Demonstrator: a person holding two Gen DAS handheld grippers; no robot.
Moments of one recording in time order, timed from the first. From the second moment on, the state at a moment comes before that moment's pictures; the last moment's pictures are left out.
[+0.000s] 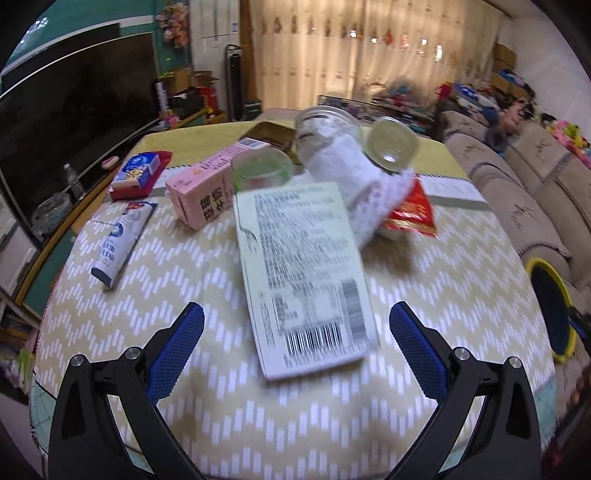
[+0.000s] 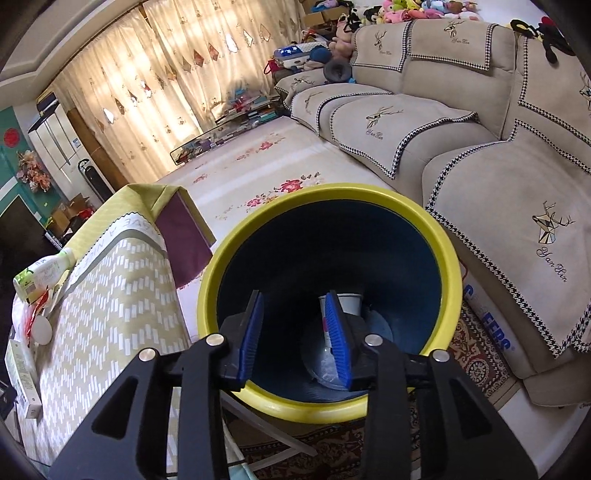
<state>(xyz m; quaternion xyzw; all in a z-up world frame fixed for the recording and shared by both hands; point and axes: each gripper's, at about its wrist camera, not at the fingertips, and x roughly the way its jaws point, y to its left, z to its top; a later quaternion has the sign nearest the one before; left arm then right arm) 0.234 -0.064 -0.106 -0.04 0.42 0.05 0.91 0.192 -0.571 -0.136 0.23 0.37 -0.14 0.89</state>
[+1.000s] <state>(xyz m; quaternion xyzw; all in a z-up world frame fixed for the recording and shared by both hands) 0.270 -0.058 -0.126 -0.06 0.44 0.10 0.89 0.192 -0.569 -0.153 0.25 0.38 -0.11 0.88</state>
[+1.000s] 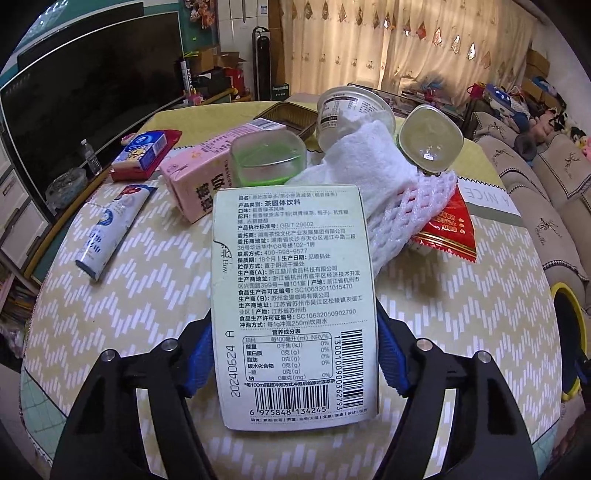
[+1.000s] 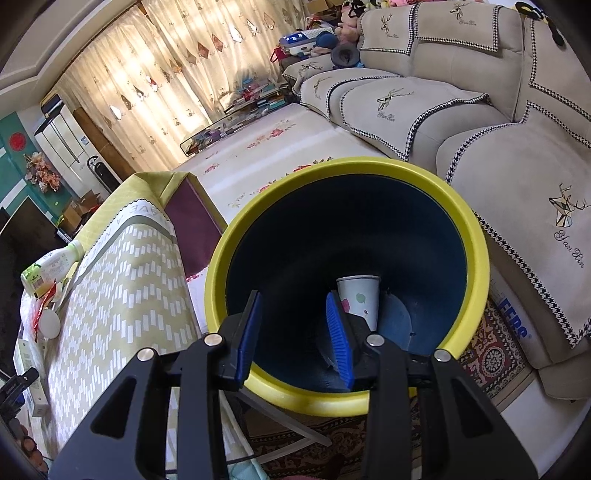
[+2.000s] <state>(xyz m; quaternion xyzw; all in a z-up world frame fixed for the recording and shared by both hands) 0.231 -0.304 -0.073 0.06 0.41 -0.19 0.89 0.117 -0.626 -0.135 0.26 0.33 -0.19 0.89</state>
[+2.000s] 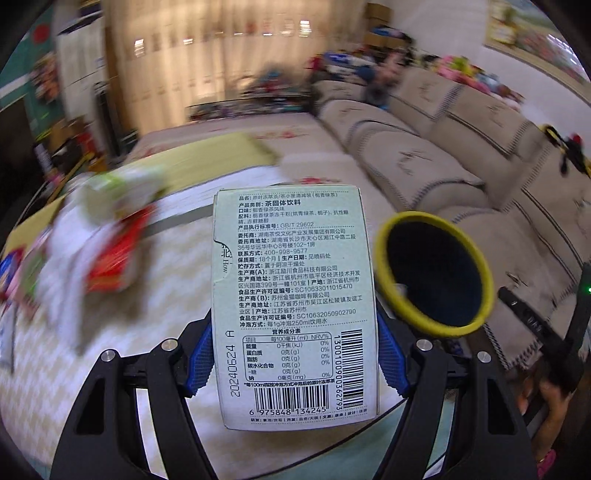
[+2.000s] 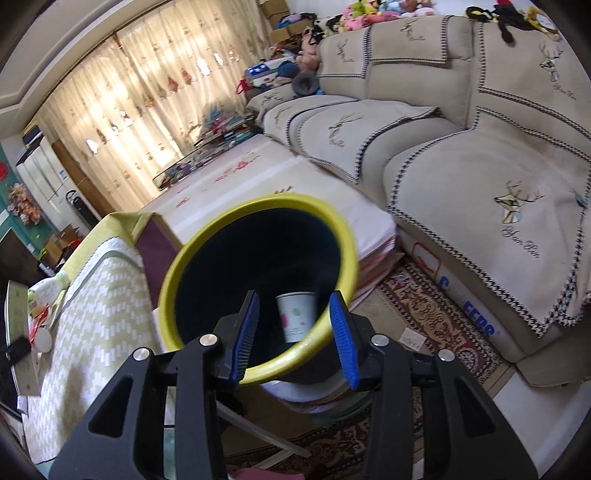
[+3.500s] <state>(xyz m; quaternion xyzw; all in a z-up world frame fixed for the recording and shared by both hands) 0.187 -0.131 -0.017 0.00 0.34 -0.12 0.93 0.157 -0.530 -0.102 0.19 0.36 -0.07 0.91</state>
